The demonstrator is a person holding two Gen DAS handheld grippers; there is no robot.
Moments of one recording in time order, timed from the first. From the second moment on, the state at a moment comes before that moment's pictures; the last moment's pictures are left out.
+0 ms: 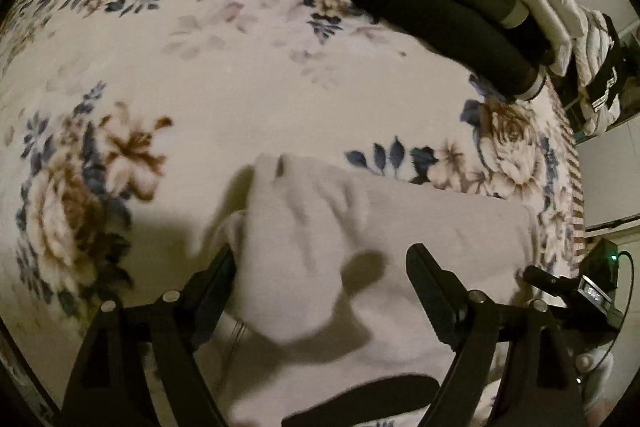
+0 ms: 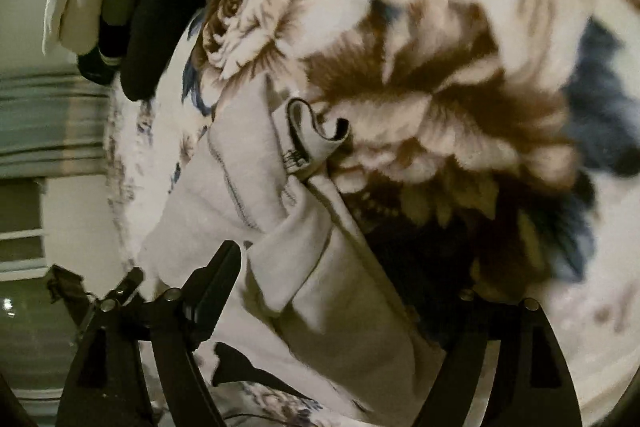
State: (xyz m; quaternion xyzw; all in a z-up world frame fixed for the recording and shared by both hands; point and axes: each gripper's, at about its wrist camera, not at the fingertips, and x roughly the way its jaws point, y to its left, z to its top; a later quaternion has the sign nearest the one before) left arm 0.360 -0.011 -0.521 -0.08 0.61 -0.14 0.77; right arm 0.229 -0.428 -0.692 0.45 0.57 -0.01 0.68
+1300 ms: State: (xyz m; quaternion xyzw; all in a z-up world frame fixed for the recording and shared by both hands) left arm 0.314 -0.032 -0.565 0.01 0.67 -0.14 0.73; right arm 0.073 -0.374 -0.712 0.64 0.37 -0.03 0.67
